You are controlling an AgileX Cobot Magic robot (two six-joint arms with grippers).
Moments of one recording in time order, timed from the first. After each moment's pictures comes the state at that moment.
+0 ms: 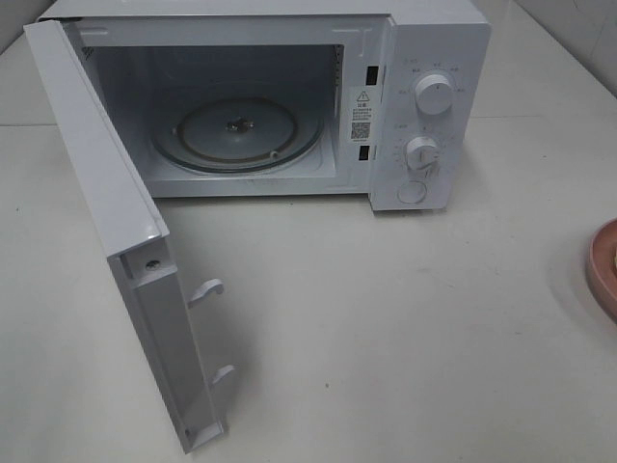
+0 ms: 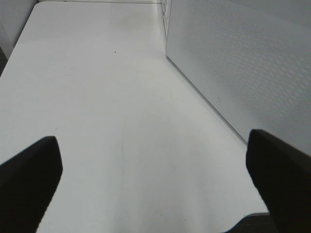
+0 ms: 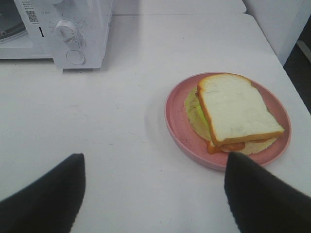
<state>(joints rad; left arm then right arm) -0.02 0.00 -0.52 -0.07 1.07 -0.01 0.00 0.00 -0.50 -0.05 1.01 0.04</state>
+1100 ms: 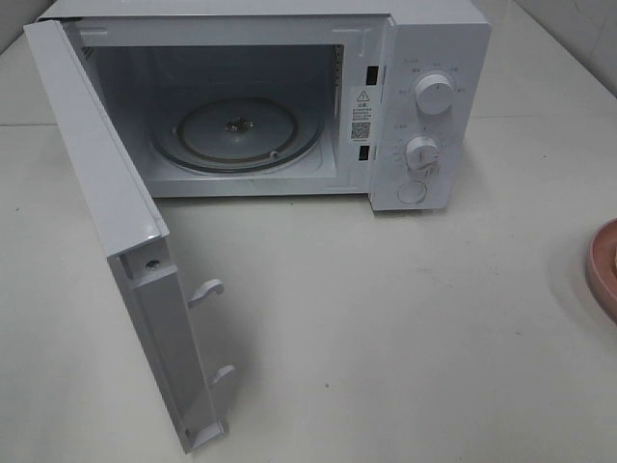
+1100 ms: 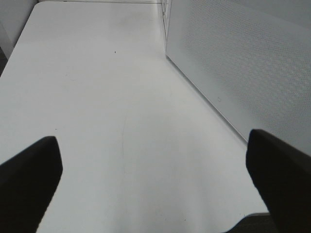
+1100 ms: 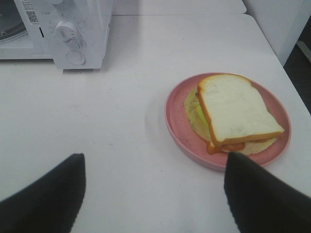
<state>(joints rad) -0.02 0.00 -0.52 -0.07 1.07 -0.01 0.00 0.00 -0.50 -0.05 1.00 0.04</state>
